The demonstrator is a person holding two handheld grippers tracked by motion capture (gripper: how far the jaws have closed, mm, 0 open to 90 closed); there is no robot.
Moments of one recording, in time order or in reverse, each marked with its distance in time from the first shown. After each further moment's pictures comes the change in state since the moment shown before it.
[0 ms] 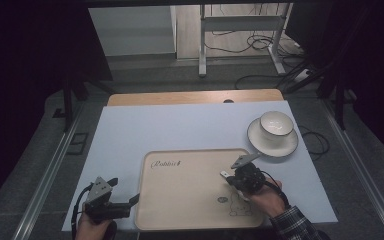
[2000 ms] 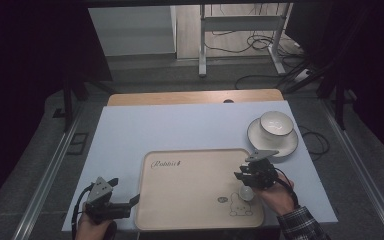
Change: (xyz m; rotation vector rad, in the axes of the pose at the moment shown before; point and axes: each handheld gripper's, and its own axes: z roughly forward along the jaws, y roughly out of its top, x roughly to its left) left arm -0.001 0.000 0.000 0.005 0.000 0.008; right arm -0.023 -0.010 -0.023 -0.101 -0.084 0.080
